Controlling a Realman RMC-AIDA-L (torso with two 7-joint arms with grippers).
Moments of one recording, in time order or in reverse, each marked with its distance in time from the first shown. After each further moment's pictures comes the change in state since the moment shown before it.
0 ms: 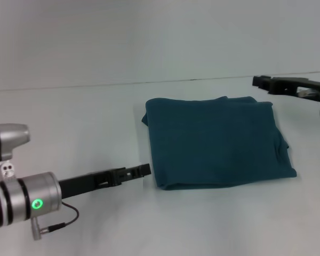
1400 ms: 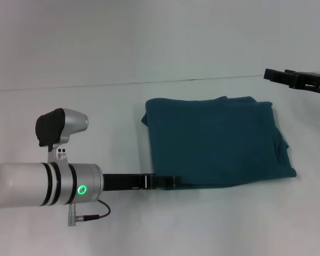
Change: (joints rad) left arm -0.168 -0.006 0.237 -0.062 0.052 -0.169 -0.216; right arm -0.039 -0.020 0.079 -0.031 0.027 -0.076 -0.001
